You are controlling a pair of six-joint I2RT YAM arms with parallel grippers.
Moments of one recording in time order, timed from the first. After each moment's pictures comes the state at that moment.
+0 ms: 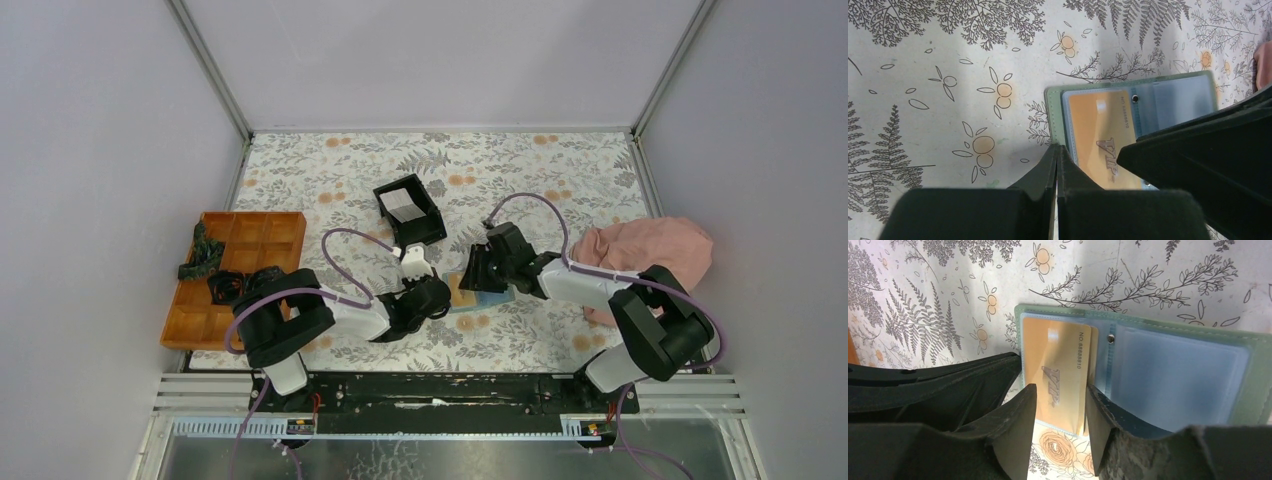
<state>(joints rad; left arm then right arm) -1.07 1.71 0.62 0.37 -0.54 -1.04 0.63 1.51 0.68 -0.06 -0.16 0.67</state>
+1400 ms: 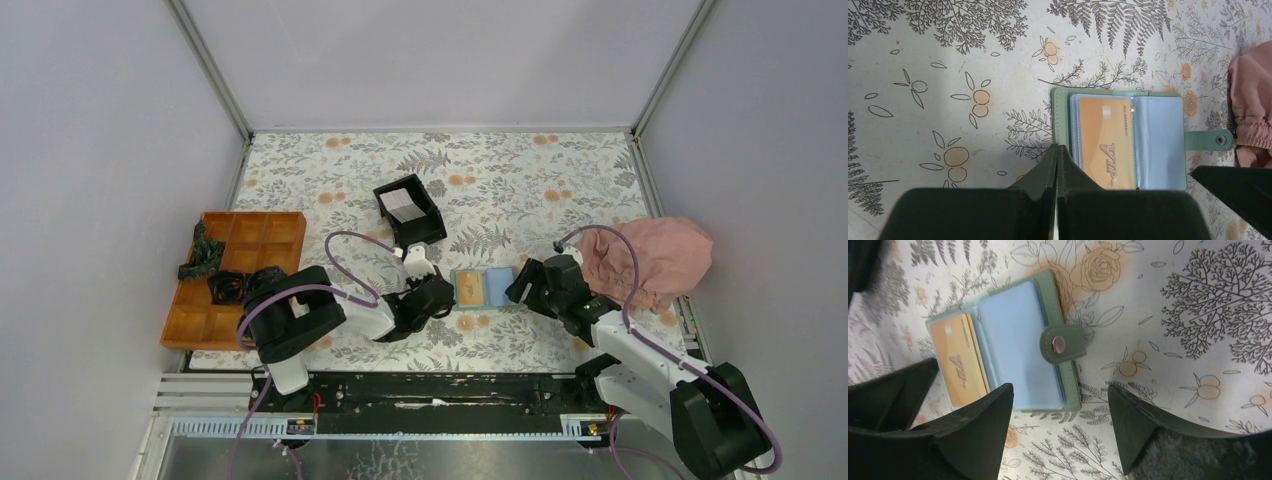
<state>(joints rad) -1.06 1.78 0.62 0.45 -0.54 -1.09 0.44 0.97 0.32 -0.19 0.06 0.75</state>
